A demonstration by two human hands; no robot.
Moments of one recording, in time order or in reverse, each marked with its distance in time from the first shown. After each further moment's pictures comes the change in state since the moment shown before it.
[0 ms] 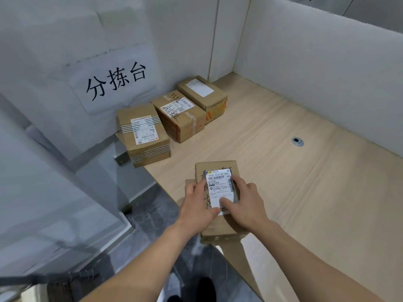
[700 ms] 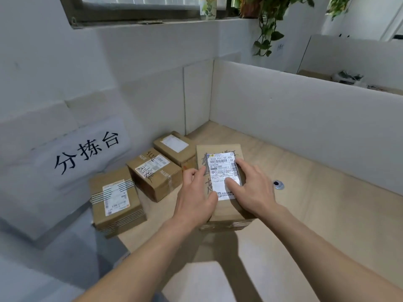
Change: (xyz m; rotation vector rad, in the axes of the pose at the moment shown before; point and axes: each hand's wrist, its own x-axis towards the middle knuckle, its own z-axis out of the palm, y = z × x) left_hand 0.115 0.162 -0.038 0.101 0.256 0.336; right_hand 0.122 -0.032 -0.167 -0.053 0.395 -0.193
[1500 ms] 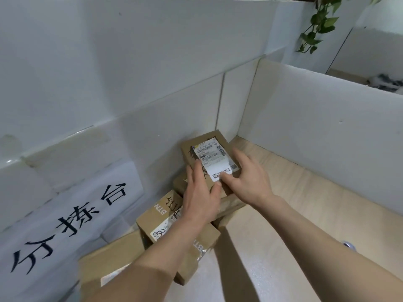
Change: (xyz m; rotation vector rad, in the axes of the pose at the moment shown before) left_hand 0.275 -0.164 -0.043 -0.152 0.006 -0.196; right_hand 0.284 -0.092 0.174 -0.016 -0.132 -0.027
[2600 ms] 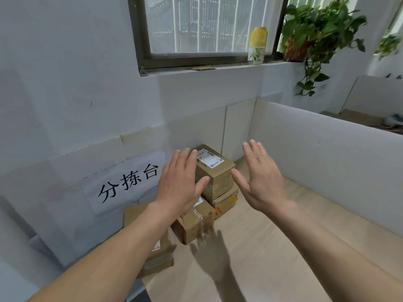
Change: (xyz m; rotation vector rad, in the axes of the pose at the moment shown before) left_hand -0.192 0.102 -0.089 0.734 0.262 0.316; right_hand -0.181 -0.024 -0.142 -0.180 0.304 -0.468
